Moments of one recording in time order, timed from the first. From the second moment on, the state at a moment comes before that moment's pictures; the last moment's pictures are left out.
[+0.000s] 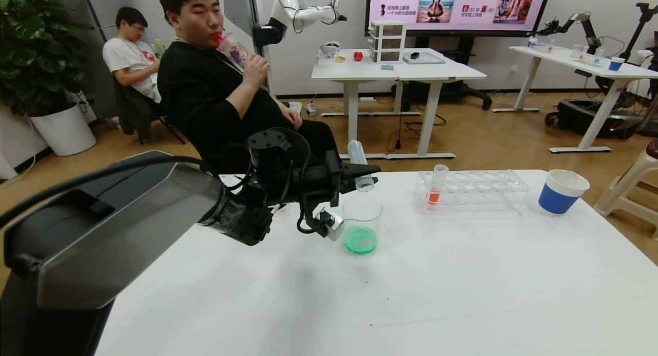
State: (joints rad) left arm -0.46 2.34 -1.39 -1.08 -0.90 1.86; right arm 0.01 0.00 0.00 0.01 0.01 -0.05
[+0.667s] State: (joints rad) left arm -0.44 2.32 -1.41 -1.12 -0.76 1.35; right arm 0.01 0.00 0.00 0.01 0.01 -0.05
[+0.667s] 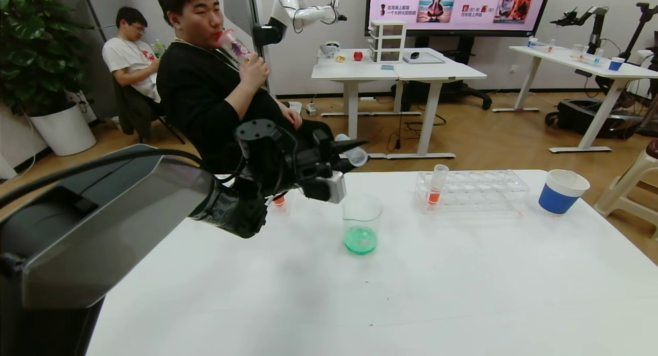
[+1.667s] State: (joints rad) left arm -0.50 2.25 -1.47 -0.88 0.56 -0.06; right arm 0.01 0.00 0.00 0.01 0.01 -0.05
